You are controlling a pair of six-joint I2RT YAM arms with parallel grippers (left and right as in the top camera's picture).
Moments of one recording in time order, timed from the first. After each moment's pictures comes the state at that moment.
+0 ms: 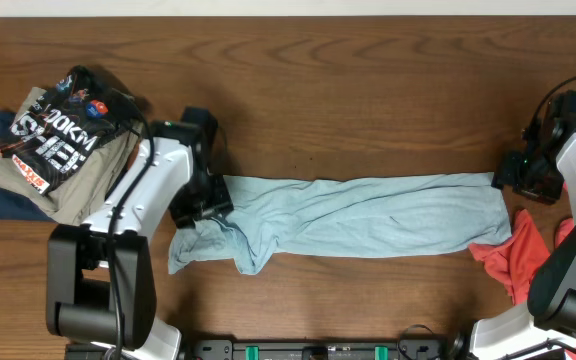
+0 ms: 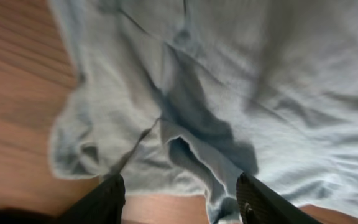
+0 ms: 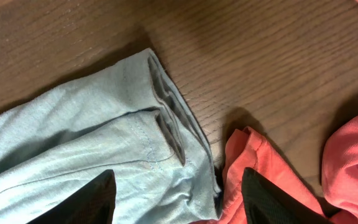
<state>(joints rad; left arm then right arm) -0.18 1.72 1.14 -1.15 0.07 -0.51 -0.36 1.76 1.25 -0.98 0.06 0.04</state>
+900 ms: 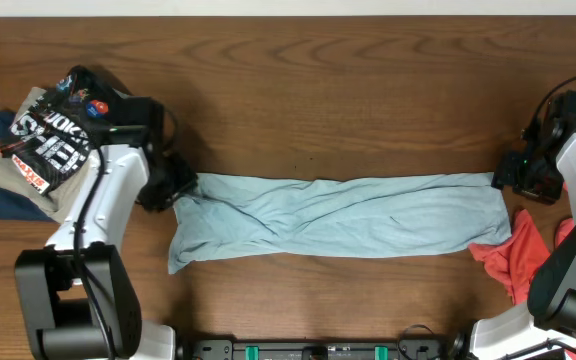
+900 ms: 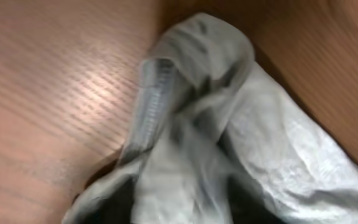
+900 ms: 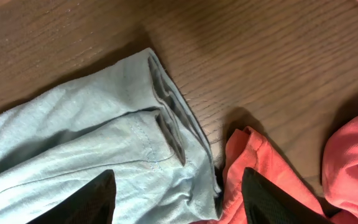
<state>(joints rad) 0.05 1.65 1.12 -0.97 0.10 -0.59 -0.36 1.76 1.25 -0.98 0.06 0.04</state>
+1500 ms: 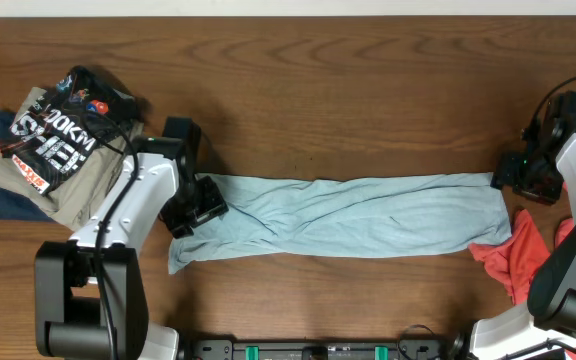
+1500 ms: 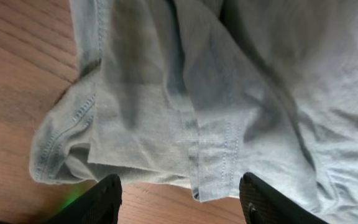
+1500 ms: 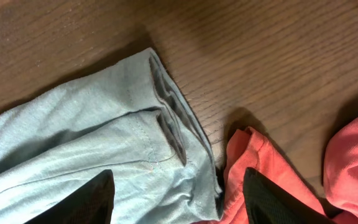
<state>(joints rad) -0.11 1.65 1.04 -1.06 0.14 -0.59 -0.36 1.76 1.25 -0.97 0.05 0.04</state>
